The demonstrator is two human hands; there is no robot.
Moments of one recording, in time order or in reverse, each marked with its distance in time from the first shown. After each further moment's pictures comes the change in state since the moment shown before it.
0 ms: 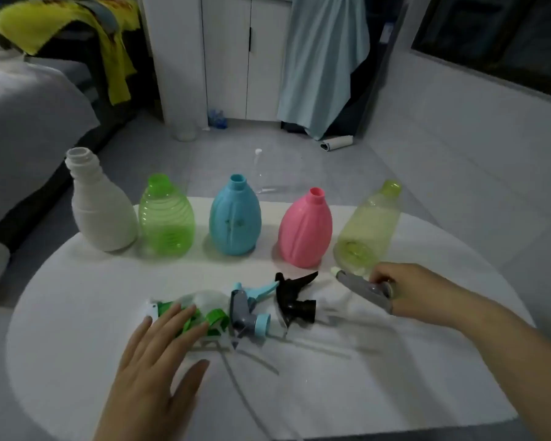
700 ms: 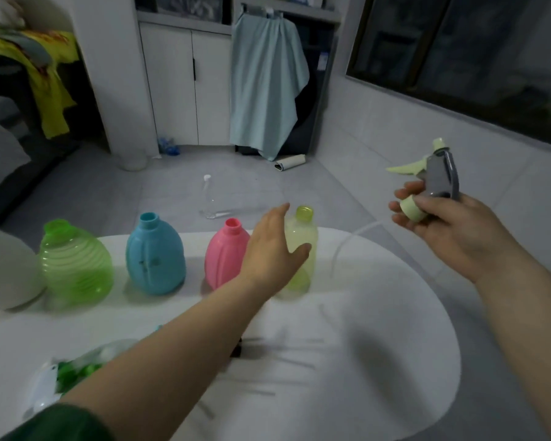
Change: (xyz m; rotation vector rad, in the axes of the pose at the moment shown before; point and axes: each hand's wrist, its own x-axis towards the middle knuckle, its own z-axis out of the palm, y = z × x) left_hand 0.209 0.148 0.090 -0.396 -0.070 -0.020; right_hand -0.043 0.065 -0.105 1.335 0.655 -0.155
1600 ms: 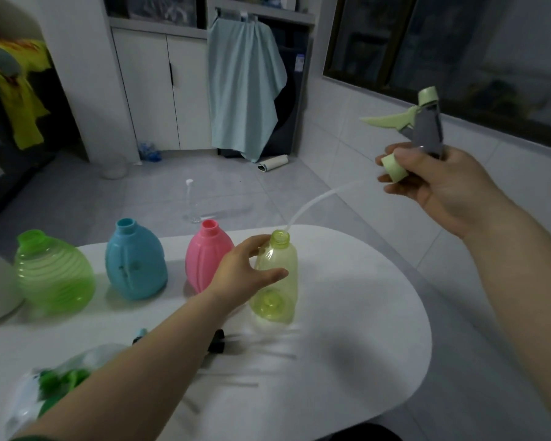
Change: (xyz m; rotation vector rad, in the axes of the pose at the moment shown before) left_hand -0.019 -0.019 0.003 -0.224 -0.104 -0.080; right_hand -0.001 -0.043 -0.008 -0.101 0.024 -0.115
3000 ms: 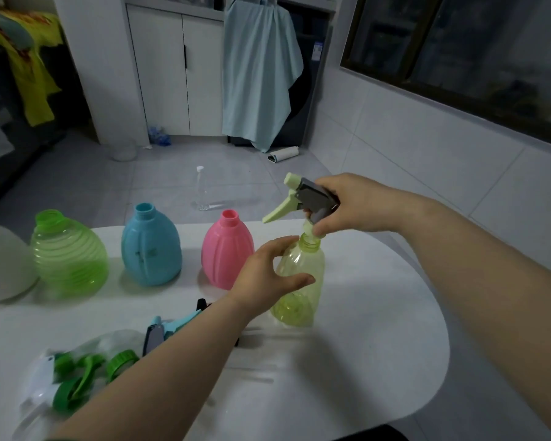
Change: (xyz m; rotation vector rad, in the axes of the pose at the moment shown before) left_hand -0.009 -0.010 0.005 -0.047 -0.053 0.035; right_hand 0.020 0.027 0.089 -0.973 -0.654 0.046
